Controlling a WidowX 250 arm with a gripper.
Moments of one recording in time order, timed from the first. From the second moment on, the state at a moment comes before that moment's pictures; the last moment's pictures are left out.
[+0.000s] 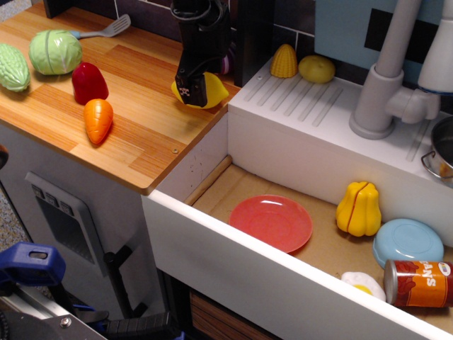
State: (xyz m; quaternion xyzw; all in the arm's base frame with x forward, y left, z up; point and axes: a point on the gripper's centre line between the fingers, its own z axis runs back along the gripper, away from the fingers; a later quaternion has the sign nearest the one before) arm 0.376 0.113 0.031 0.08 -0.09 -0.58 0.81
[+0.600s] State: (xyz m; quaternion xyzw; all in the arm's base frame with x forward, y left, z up) arm 0.347 0.071 0.025 0.06 -0.04 -0.47 0.88
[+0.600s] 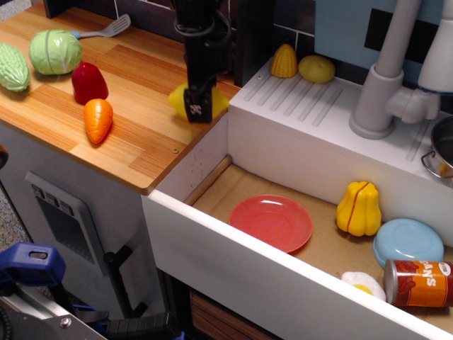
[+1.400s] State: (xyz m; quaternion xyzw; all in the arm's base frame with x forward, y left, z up) arm 0.317 -0.048 0.005 -0.02 -0.13 -0.40 0.91
